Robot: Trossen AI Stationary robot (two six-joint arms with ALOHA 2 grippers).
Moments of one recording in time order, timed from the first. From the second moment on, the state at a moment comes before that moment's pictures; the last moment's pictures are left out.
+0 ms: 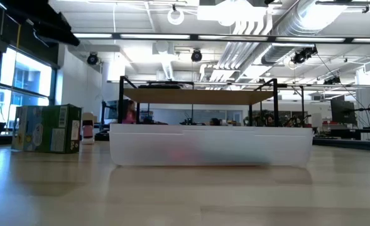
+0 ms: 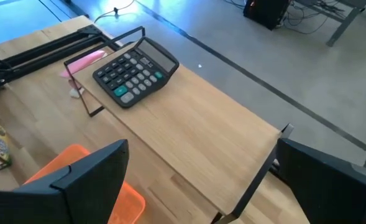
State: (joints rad) left arm -0.30 0.70 0.62 -0.58 -0.37 -0.39; right arm 0.09 1.29 1.65 -1.21 0.77 0.57
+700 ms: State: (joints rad) left arm -0.05 1.04 0.69 -0.72 -0.01 -0.22; right arm 0.09 1.29 1.65 -1.21 0.77 0.57
